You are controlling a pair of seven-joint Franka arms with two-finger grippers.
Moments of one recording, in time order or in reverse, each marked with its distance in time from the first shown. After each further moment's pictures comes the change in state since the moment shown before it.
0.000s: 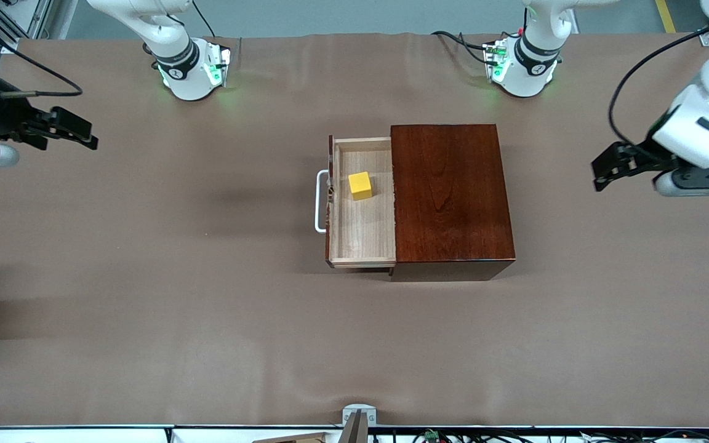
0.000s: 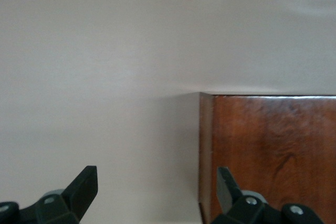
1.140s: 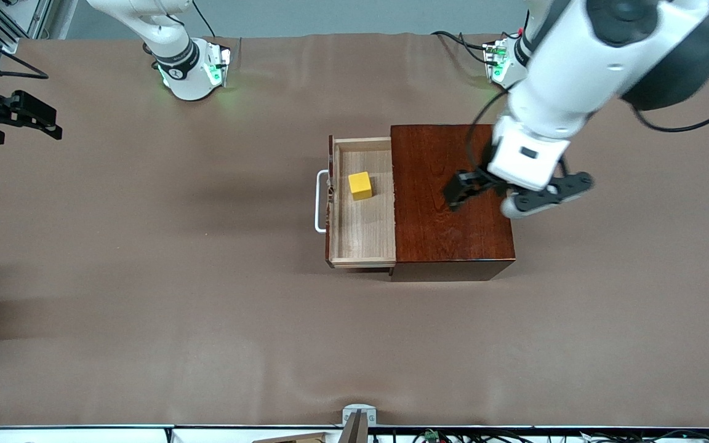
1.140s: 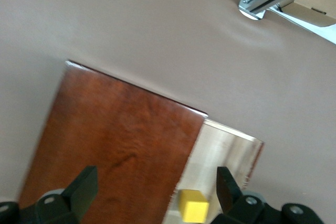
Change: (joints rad) left arm -0.175 0.204 -0.194 0.116 -0.001 0.160 -0.744; right arm -0.002 -0.002 -0.011 0.062 -0.088 -0.041 -0.077
